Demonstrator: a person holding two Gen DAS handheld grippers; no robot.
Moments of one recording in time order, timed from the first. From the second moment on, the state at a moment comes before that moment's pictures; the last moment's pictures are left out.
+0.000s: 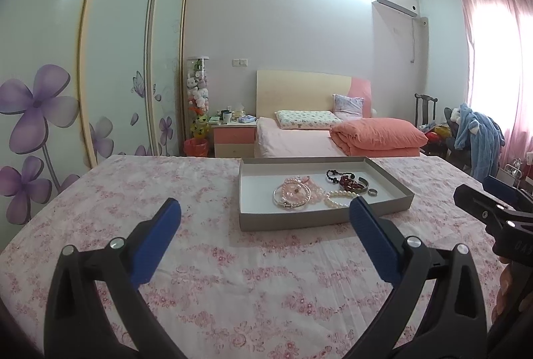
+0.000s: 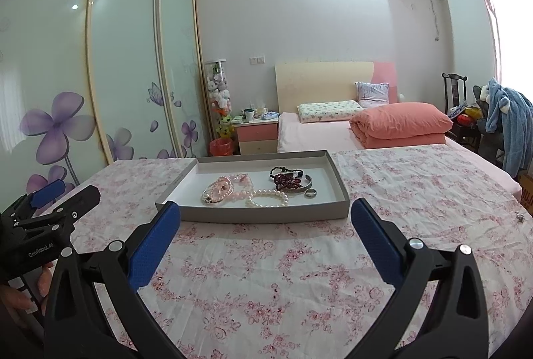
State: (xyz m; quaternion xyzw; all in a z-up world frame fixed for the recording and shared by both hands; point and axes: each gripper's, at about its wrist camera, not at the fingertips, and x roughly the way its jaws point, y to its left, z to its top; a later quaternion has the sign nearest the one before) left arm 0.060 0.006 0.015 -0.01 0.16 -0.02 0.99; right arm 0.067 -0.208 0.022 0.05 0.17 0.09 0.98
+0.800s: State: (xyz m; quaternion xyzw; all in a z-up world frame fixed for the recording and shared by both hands) left arm 0.071 0.010 0.001 -0.01 0.19 -0.01 0.98; right arm 0.072 -0.204 0.012 0.05 0.19 0.09 0.98
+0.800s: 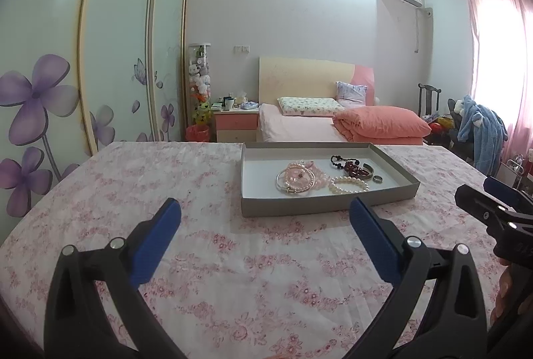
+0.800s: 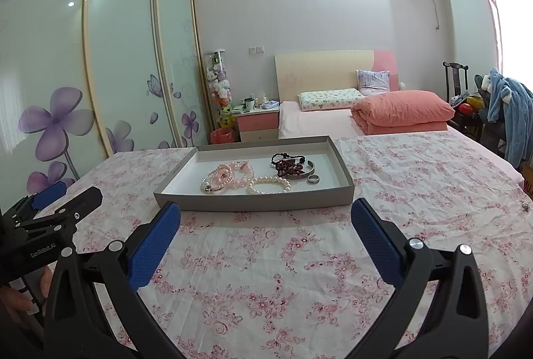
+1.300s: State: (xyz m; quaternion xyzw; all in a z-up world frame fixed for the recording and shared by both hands) left arm 0.073 0.011 0.000 -0.01 0.20 -0.01 0.98; right arm 0.072 -0.205 0.011 0.05 0.20 0.09 0.97
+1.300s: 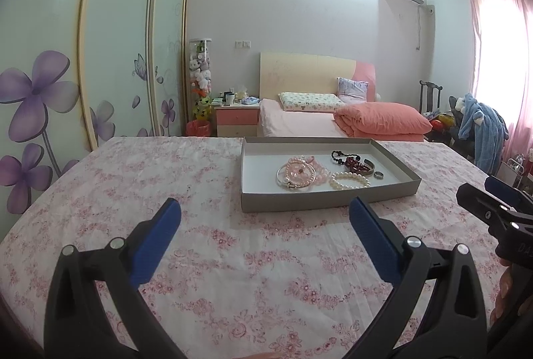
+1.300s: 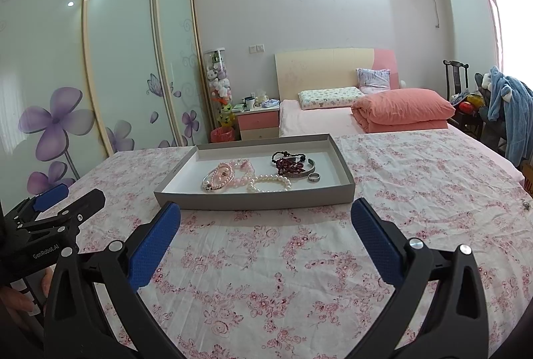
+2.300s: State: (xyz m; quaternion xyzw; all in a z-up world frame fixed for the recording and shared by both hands) left arm 0.076 0.008 -0.004 -0.01 0.21 -0.01 0.98; right arm 0.073 -0.200 0.004 0.05 0.20 0.09 0.97
